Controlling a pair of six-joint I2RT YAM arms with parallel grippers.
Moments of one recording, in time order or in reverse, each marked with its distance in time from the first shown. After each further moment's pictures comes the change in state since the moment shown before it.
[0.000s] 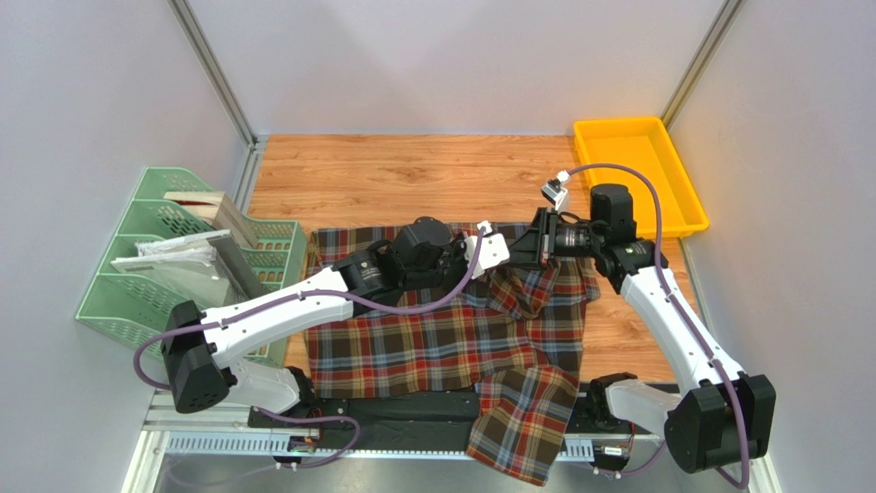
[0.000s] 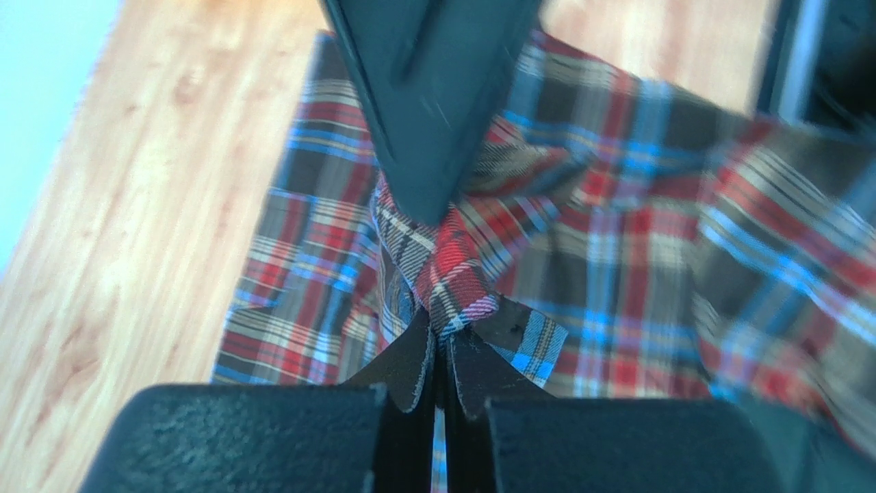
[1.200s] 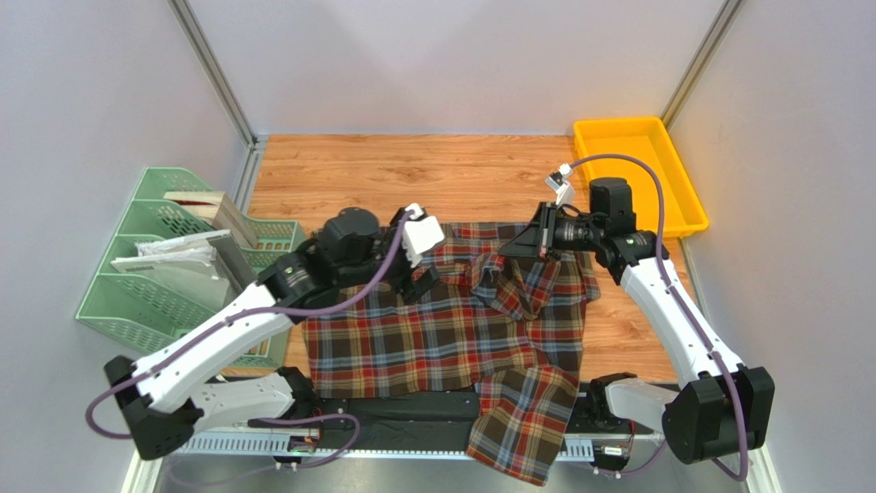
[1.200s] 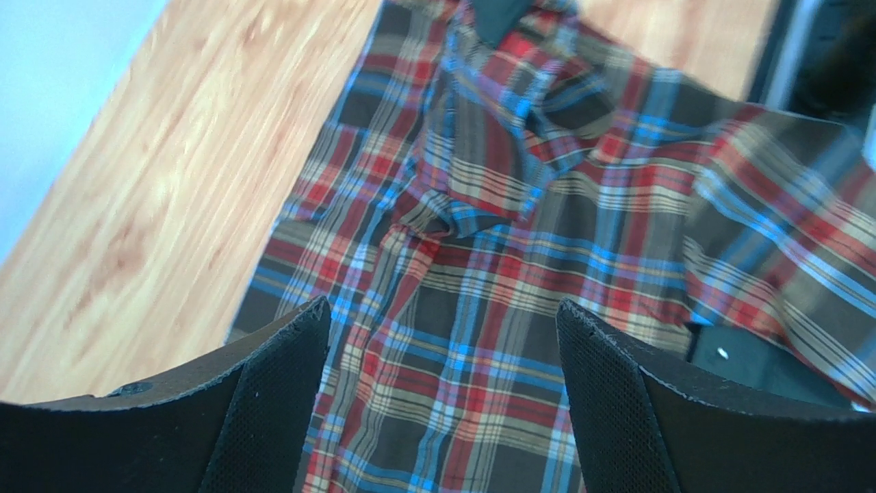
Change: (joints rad) left arm 0.196 -0.334 -0.059 -0.243 0.148 -0.013; right arm 0.002 0.034 0.080 -0.138 0.127 -0.182
